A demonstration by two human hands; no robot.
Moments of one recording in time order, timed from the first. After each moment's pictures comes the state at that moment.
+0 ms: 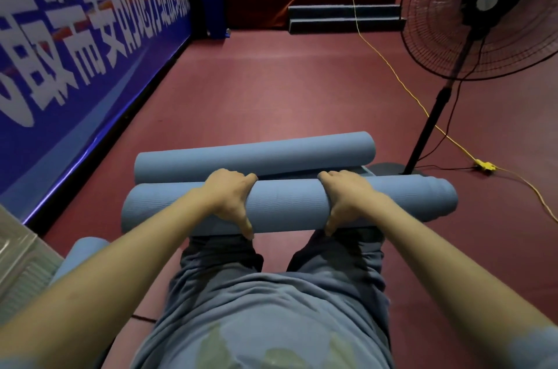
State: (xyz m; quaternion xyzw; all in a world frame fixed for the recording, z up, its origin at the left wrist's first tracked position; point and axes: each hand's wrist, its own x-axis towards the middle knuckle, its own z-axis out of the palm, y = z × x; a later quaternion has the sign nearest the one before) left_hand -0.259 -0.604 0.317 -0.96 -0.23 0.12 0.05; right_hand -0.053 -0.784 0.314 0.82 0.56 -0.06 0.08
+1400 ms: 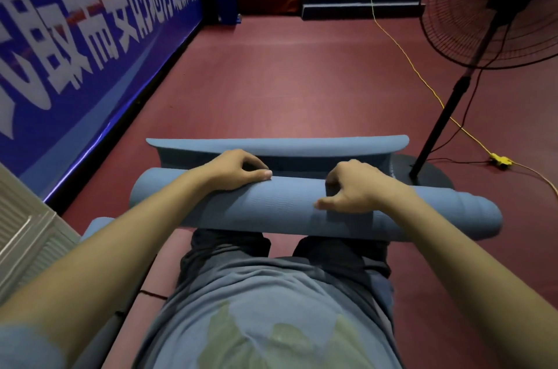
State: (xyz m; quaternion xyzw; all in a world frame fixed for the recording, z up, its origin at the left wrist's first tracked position) left_hand -0.279 -0.586 0.319 -0.93 -0.25 -0.01 -0.27; right_hand -0.089 -0.810 0.347 0.82 0.55 -0.13 -0.02
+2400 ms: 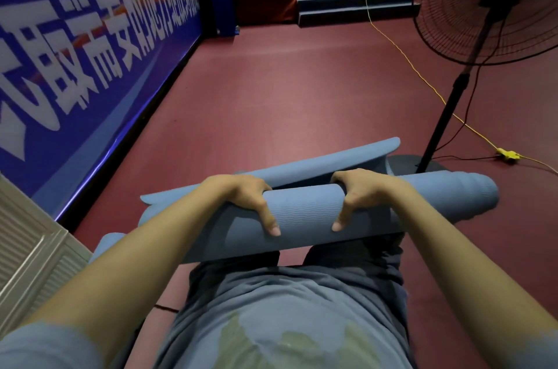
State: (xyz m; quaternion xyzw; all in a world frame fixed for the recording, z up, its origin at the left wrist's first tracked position) left_hand -0.261 -0.605 0.330 -0.90 -0.25 0.26 -0.23; right_hand -0.055 -0.801 0.333 0.82 0.51 -0.26 -0.03
